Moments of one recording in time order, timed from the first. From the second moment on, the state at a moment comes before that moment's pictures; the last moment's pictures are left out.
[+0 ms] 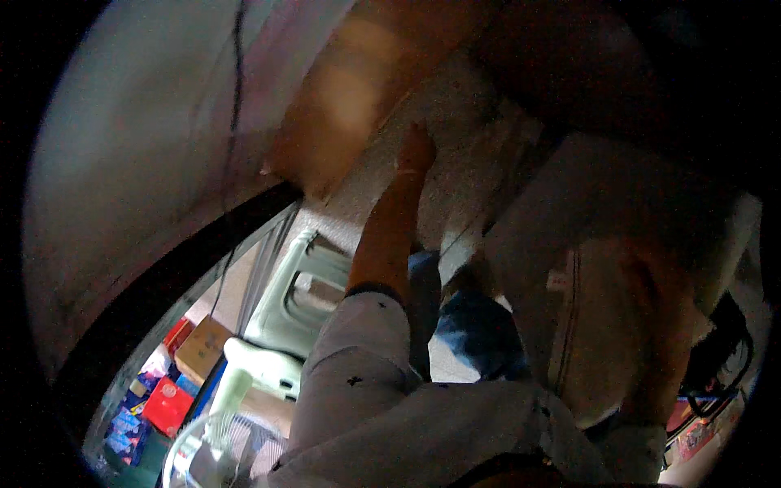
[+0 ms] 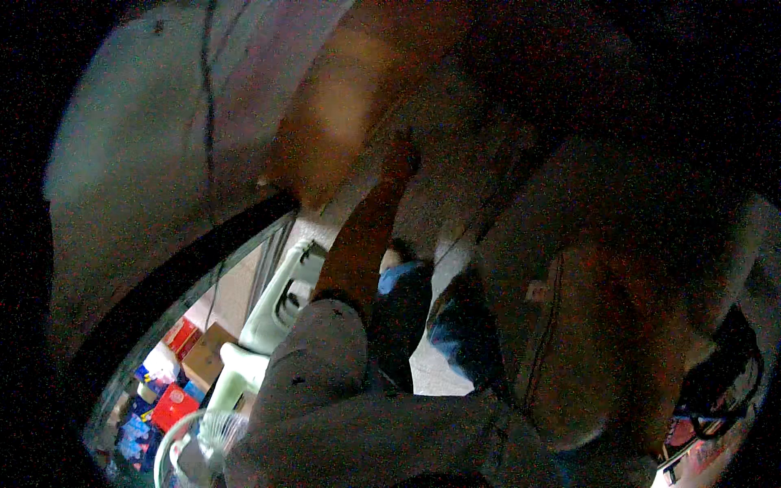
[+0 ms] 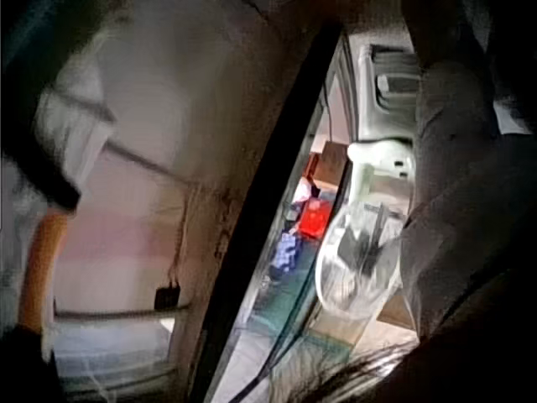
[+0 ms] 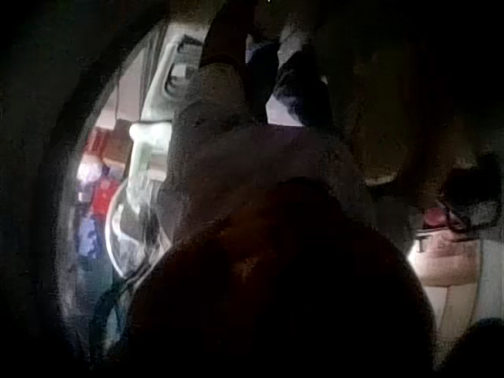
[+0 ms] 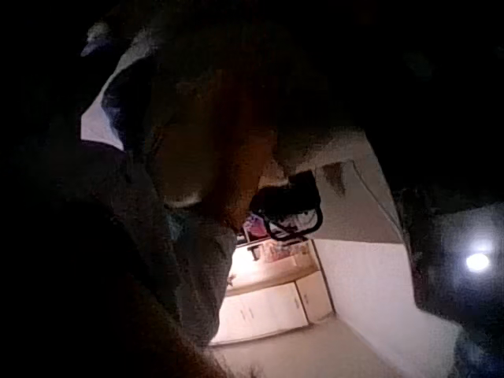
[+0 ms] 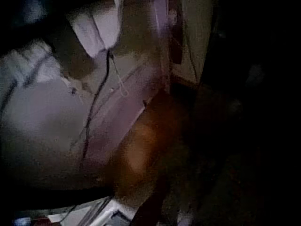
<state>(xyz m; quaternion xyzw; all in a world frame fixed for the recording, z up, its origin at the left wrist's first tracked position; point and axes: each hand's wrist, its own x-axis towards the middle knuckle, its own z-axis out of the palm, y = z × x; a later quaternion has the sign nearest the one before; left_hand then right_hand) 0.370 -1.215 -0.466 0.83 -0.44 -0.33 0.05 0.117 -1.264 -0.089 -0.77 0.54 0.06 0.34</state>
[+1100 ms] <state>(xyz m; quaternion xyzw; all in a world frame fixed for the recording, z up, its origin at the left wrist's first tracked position) 0.429 -1.103 -0.589 0.74 -0.59 -0.30 0.16 0.070 -1.199 -0.183 -0.74 0.58 0.07 0.32</state>
